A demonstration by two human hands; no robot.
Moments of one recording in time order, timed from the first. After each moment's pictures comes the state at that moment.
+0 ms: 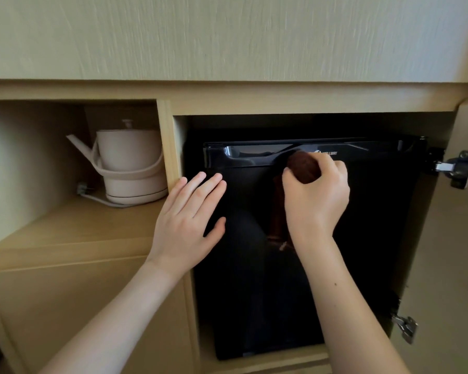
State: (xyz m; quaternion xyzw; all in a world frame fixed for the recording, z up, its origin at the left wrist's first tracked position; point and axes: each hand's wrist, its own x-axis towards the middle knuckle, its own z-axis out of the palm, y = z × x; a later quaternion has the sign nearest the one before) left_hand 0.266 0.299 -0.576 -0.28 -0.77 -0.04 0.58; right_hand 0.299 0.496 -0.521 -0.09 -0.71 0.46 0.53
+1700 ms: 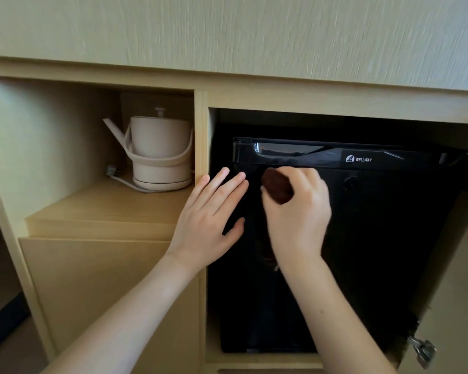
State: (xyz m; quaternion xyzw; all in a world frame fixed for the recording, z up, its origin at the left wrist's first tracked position) left_hand 0.271 0.299 -0.583 -0.26 -0.80 -0.08 0.53; right_hand 0.300 0.453 -0.545 0.05 -0.76 0.36 0.54
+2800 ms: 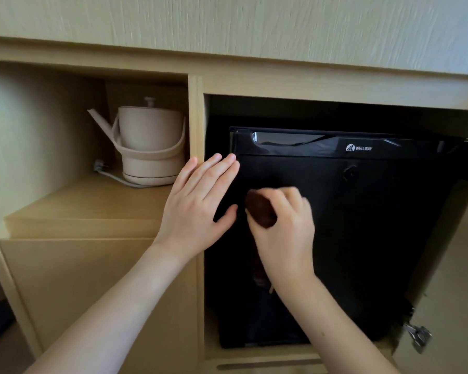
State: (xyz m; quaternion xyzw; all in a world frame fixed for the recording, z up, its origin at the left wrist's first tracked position) left_hand 0.268 0.288 -0.570 -0.26 -0.79 -0.06 0.56; right_hand 0.300 0.447 -0.591 0.11 -0.80 0.31 0.51
